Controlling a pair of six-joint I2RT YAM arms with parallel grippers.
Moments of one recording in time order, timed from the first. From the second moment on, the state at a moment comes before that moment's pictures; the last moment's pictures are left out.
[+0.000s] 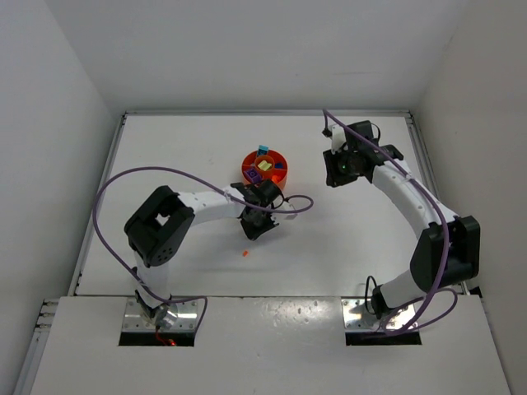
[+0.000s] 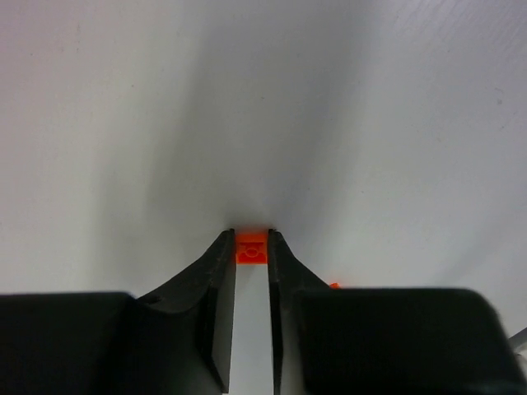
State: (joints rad) left arm -0.79 1.87 1.18 -0.59 0.08 0.33; right arm 0.25 1.52 1.22 -0.66 -0.14 -0.09
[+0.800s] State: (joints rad) left arm -0.78 1.87 1.59 -0.62 0.09 0.30; right arm 0.22 1.52 1.22 -0.66 -0.14 -0.09
